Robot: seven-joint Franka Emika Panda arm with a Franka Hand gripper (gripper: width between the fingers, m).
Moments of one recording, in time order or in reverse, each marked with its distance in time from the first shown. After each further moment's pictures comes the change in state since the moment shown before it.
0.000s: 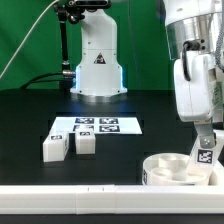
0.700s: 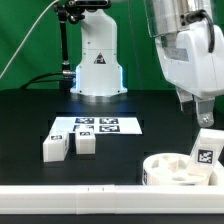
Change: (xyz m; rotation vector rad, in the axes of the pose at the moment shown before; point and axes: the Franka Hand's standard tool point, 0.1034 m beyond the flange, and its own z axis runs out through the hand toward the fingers) arm 0.017 -0.015 -0.035 -0.104 -0.013 -0.469
